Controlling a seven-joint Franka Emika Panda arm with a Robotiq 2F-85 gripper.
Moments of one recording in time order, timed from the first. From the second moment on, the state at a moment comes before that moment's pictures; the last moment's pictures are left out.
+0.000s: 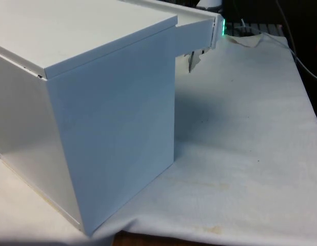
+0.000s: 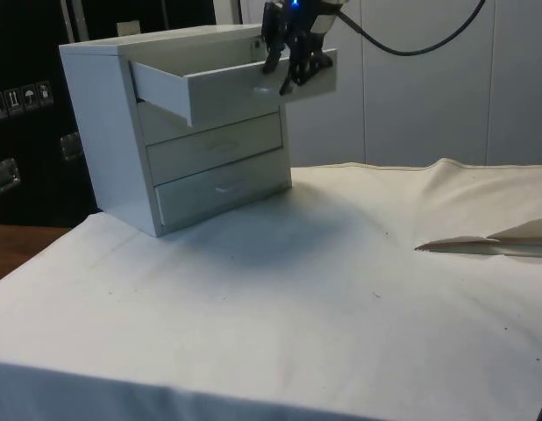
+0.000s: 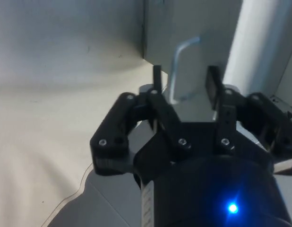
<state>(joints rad) 0.30 -0.41 -0.38 -2.67 -1.30 2.66 -0.06</state>
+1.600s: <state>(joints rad) 0.30 -0.47 -0.26 -2.82 -1.31 2.61 0.10</state>
